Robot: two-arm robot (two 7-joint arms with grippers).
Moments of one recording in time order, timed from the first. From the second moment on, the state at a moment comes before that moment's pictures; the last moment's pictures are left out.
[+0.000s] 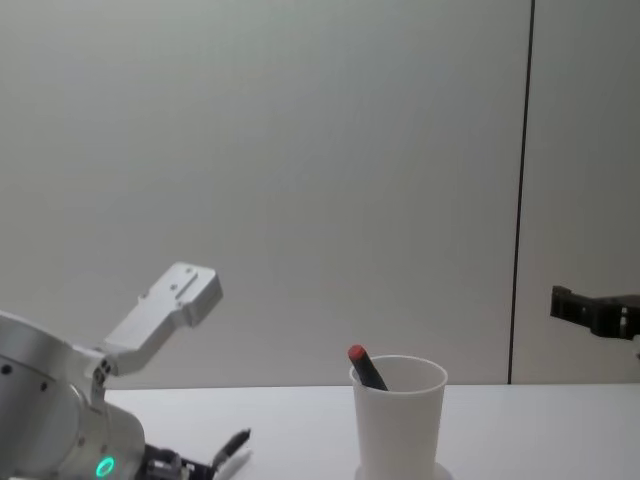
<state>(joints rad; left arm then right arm) -0.51 0.24 0.42 -1.09 -0.24 0.60 -0.11 0.20 0.13 -0.17 -1.44 0.21 0.07 -0.05</state>
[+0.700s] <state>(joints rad) -0.41 0.29 0.39 -1.32 -0.21 0.42 -0.02 0.20 0.13 -0.17 -1.44 0.21 0.07 -0.05</state>
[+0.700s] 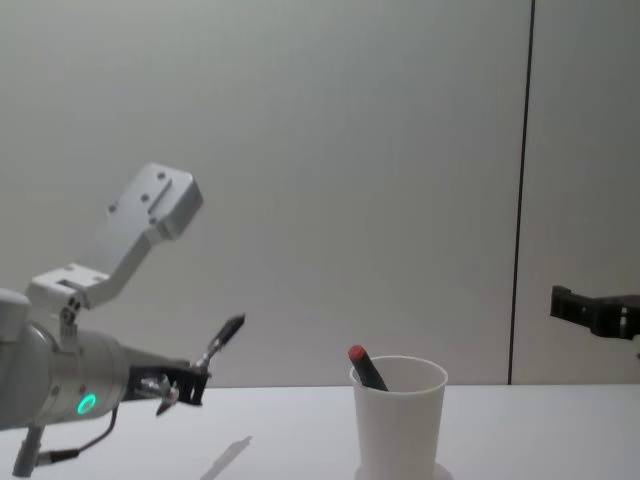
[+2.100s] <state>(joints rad) -0.41 0.31 0.39 -1.35 -0.09 -0.22 -0.27 0.20 0.13 -0.17 -1.44 0.21 0.07 -0.05</state>
